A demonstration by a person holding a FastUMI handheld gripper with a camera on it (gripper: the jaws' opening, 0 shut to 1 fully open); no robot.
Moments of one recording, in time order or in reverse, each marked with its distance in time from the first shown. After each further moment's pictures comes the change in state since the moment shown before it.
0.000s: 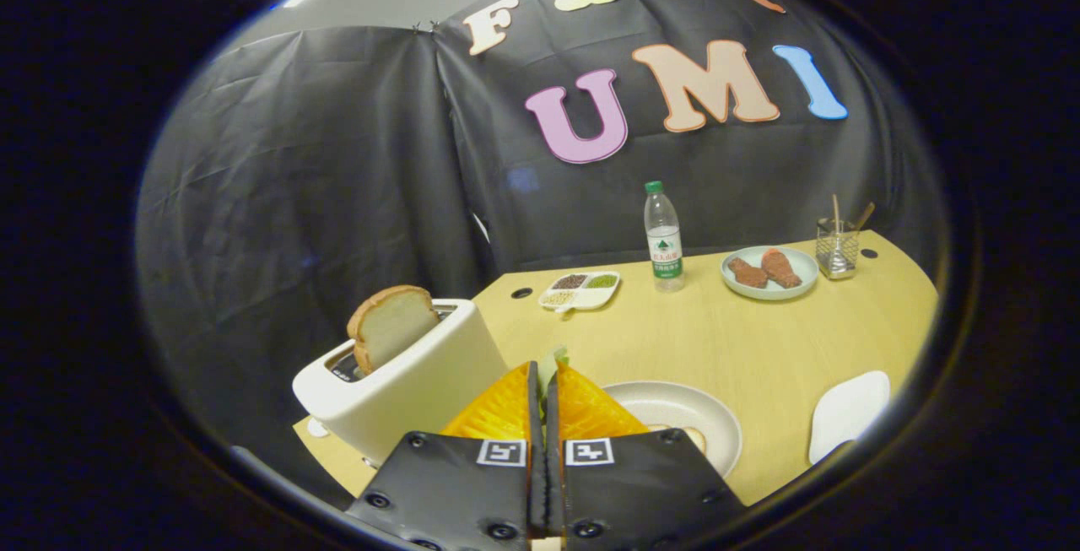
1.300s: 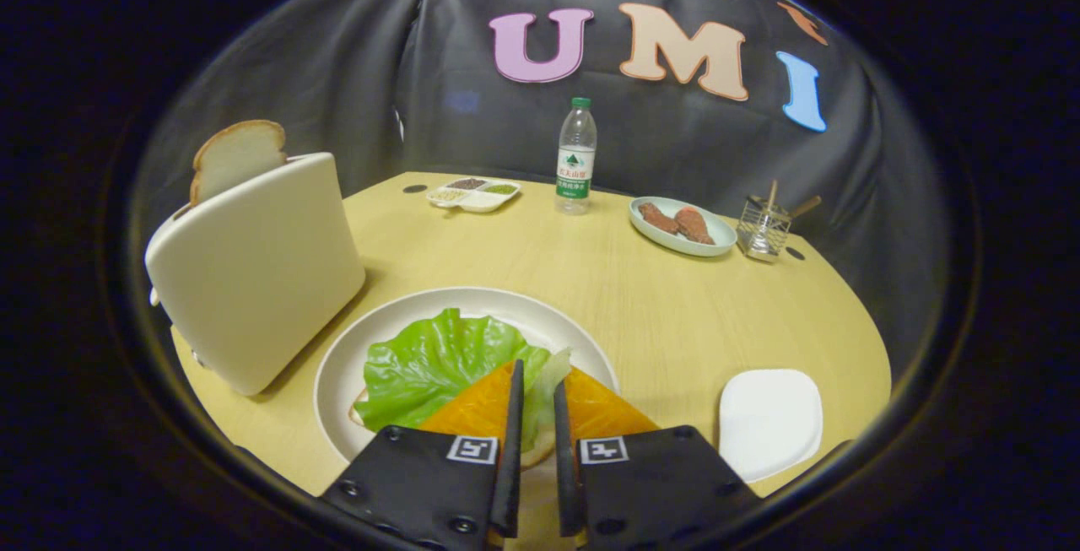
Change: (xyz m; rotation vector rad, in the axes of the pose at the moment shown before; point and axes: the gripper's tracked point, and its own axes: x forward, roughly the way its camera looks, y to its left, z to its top) arm 0.004 -0.119 -0.082 -0.241 0.230 -0.298
